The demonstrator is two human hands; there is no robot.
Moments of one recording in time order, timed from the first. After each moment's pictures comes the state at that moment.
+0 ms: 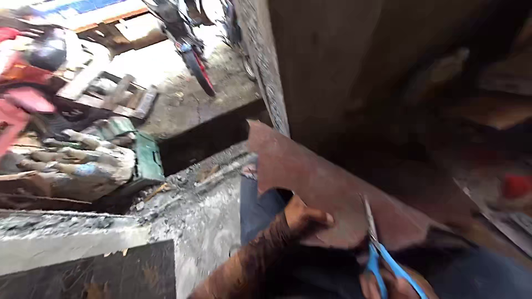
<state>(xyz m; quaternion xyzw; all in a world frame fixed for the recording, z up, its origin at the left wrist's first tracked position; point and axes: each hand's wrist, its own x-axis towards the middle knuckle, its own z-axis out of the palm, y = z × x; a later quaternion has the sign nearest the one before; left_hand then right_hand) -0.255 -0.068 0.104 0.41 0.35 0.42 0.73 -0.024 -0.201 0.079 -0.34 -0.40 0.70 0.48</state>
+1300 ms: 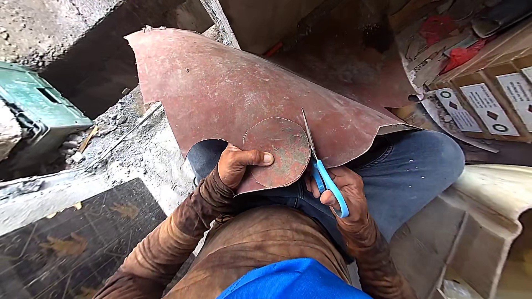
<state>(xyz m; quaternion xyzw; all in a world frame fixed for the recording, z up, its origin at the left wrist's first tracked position) -0.291 -0.105 0.079 0.27 0.36 0.38 0.81 -0.070 -0.210 0.054 -0.39 -0.39 0.58 0.60</state>
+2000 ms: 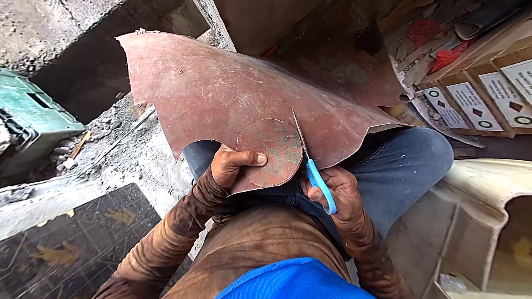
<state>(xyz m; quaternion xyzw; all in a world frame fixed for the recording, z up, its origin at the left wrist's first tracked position) -0.300 -0.104 0.081 0.30 0.35 0.38 0.81 -0.078 -0.215 0.059 -0.41 -0.38 0.59 0.59</state>
